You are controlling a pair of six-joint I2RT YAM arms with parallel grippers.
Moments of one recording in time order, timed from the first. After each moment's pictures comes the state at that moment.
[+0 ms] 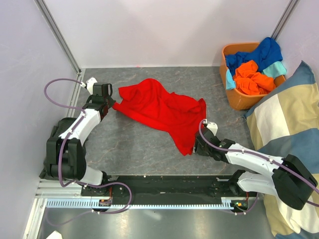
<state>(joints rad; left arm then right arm) -0.09 1.46 0.99 -0.20 -0.33 -0.64 0.76 1.14 0.47 -0.35 0.27 0.83</state>
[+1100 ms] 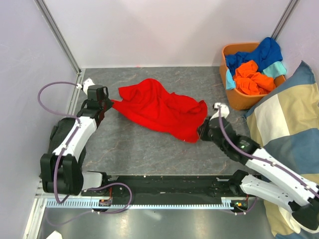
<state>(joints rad) -0.08 1.31 0.93 -0.22 -0.26 -0.63 0.77 0.85 0.70 -0.47 0.34 0.72</state>
